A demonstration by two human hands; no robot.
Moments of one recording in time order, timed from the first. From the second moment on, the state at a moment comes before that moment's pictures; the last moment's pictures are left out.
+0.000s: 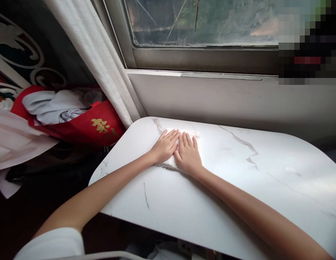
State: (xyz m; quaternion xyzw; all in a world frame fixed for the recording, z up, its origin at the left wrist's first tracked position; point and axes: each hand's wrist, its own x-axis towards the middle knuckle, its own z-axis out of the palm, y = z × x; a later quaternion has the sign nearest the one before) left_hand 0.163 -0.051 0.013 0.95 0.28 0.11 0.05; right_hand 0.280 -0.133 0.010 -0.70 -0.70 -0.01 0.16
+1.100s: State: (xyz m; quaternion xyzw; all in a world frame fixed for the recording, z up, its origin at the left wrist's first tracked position) left_hand 0.133 0.057 0.009 0.94 0.32 0.11 0.04; right_hand 0.262 -0.015 0.008 -0.69 -0.70 0.02 0.18
